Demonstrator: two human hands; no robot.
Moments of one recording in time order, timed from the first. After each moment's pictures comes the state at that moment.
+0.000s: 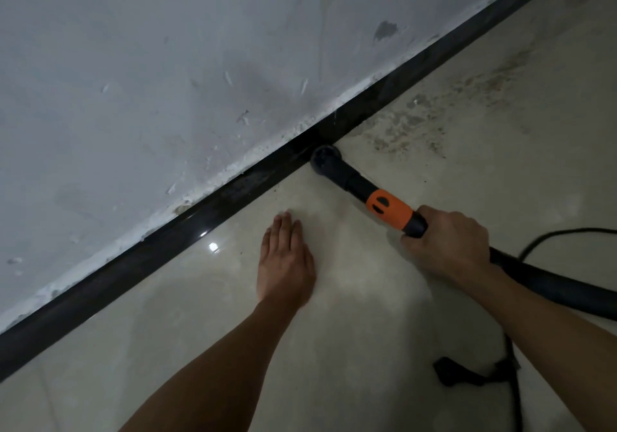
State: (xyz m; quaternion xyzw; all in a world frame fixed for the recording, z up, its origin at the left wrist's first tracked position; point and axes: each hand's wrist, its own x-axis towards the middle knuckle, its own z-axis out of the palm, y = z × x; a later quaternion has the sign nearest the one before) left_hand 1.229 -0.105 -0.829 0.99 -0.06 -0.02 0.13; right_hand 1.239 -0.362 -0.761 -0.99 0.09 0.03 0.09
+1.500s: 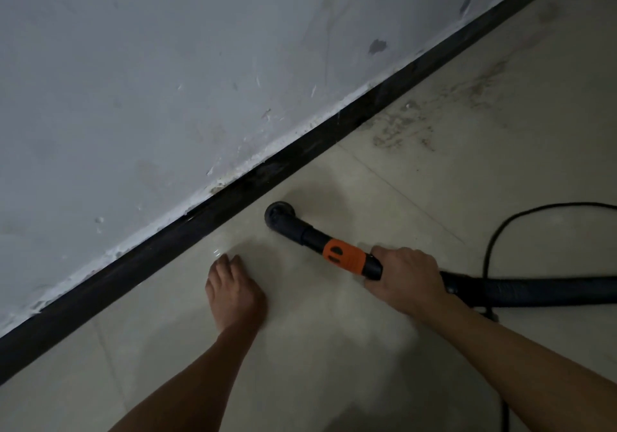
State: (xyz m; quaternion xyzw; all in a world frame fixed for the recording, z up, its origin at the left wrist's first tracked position) left_hand 1.139 -0.007 -0.822 0.98 0.16 -0.01 0.14; right_hand 1.136 -0.288 -0.747 -0.99 -0.05 0.11 0.11
